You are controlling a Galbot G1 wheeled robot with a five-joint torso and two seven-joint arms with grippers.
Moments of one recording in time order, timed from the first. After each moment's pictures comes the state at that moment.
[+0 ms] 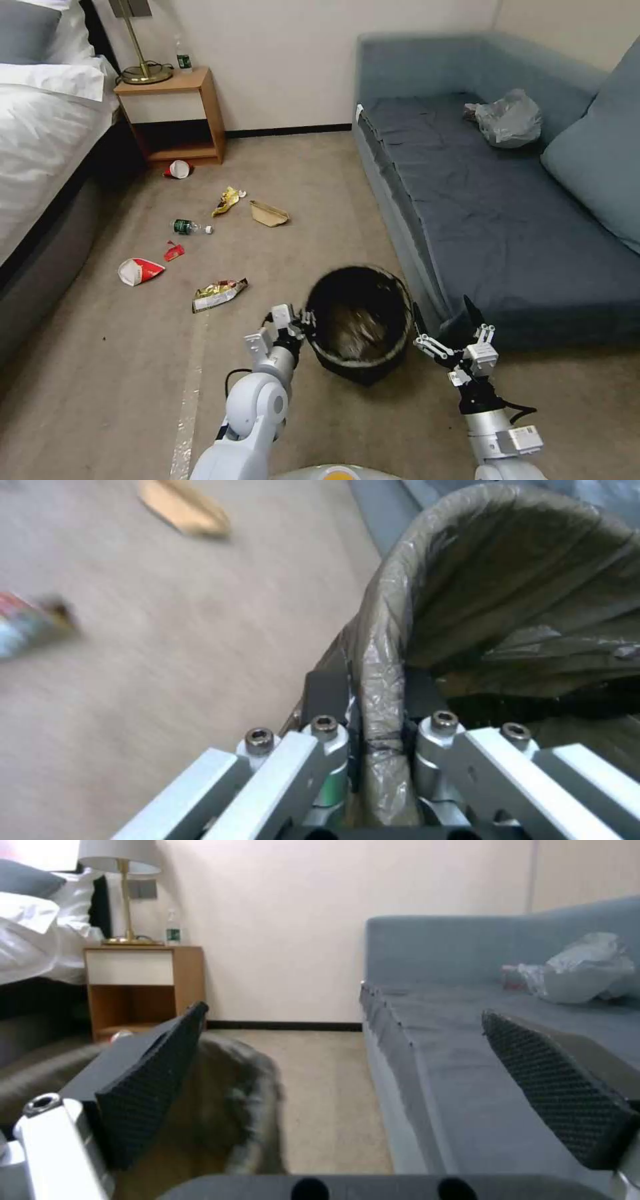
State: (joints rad) left arm 1.40 -1.51 -0.30 -1.89 -0.43 0.23 -0.16; right arm -1.68 1.57 0.65 1.95 0.14 0.48 -0.31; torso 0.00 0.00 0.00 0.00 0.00
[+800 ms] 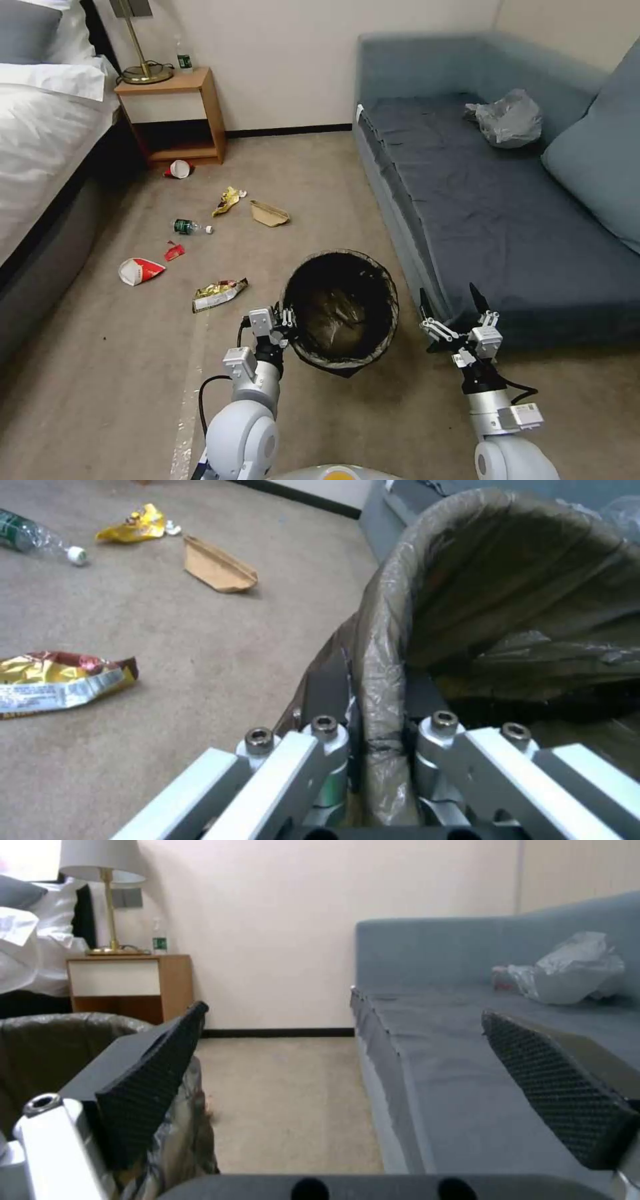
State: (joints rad) left arm 1.51 -1.47 -0.27 -2.03 -0.34 0.16 -0.23; right arm -1.61 1.56 0.67 1.92 0.17 0.43 -0.30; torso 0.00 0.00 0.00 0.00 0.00
